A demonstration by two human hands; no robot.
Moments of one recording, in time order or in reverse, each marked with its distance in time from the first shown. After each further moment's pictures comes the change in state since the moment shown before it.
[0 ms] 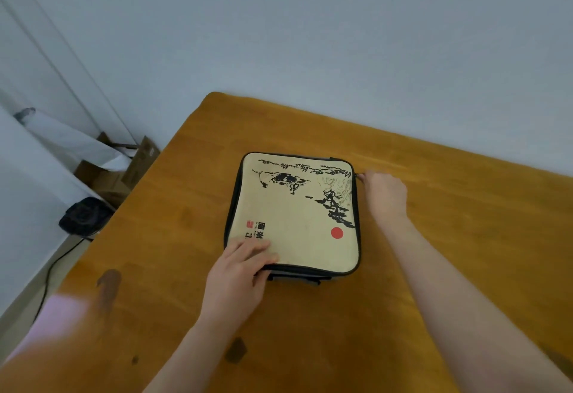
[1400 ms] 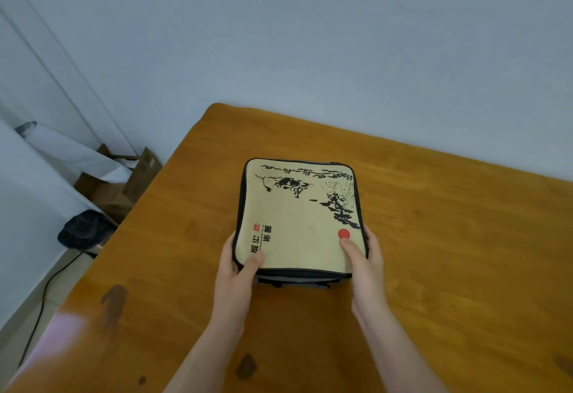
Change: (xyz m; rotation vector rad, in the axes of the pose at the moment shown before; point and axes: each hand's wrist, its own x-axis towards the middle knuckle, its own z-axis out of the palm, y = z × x) left_hand 0.016 0.016 -0.016 -1.038 0.131 -0.804; right_hand -0.132 -0.073 -0.013 1.637 -0.078 0.664
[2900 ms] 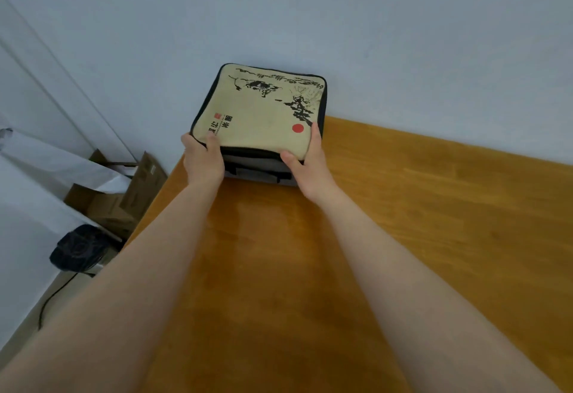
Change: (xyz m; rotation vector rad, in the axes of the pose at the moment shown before) left_hand 0.308 0.078 -0.031 0.371 0.305 0.263; right_hand 0.173 -0.015 0.208 -0.604 -0.339 -0.319
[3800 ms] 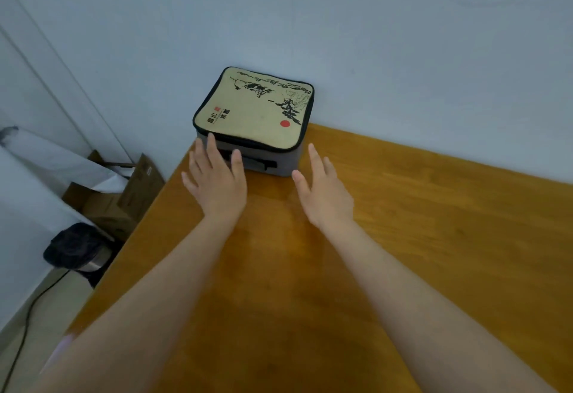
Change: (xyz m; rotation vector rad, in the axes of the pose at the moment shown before) left_hand -0.082 0.006 -0.011 0.493 0.061 0.272; right_hand -0.070 -0.009 -0.030 -0.691 0.086 -0.008
